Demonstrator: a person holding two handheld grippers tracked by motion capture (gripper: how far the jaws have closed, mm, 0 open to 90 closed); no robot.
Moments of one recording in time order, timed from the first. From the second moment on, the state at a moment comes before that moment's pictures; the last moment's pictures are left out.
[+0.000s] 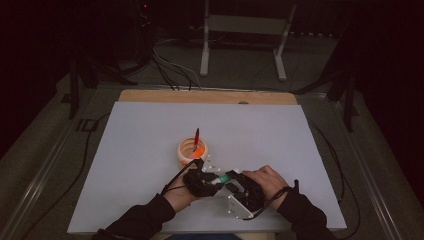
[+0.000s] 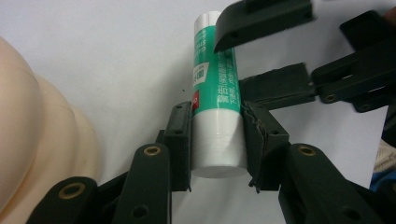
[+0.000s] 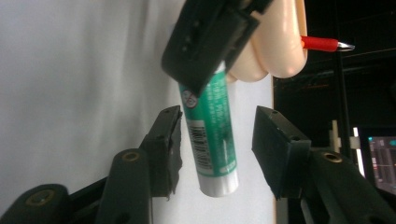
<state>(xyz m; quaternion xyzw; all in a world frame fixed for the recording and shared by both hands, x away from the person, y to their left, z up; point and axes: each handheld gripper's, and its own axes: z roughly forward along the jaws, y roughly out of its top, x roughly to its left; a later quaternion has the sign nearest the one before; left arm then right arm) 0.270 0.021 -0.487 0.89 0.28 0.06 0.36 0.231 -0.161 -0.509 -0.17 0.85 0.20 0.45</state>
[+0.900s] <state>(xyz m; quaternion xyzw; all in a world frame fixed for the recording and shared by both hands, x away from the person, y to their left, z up) 0.269 0.020 -0.478 0.87 0.28 0.05 0.39 0.238 -0.164 -0.513 -0.17 0.84 0.17 0.49</state>
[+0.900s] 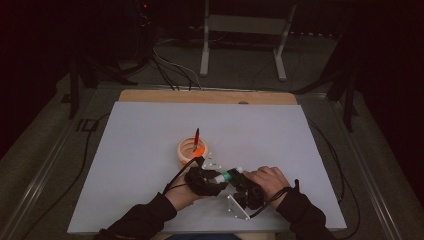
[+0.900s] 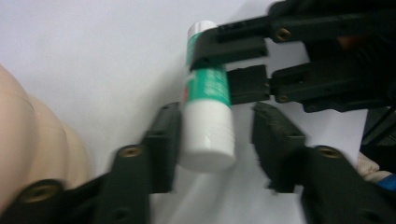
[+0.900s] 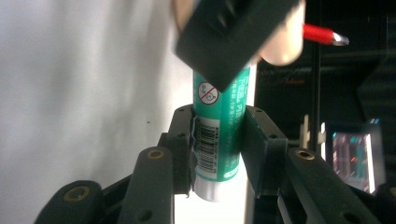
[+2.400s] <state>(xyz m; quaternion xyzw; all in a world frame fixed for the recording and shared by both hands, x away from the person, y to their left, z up) 0.249 0.126 -0.452 0.80 0.29 0.14 0.51 0.283 -0.195 -0.436 0.24 0.82 0.49 0.19</state>
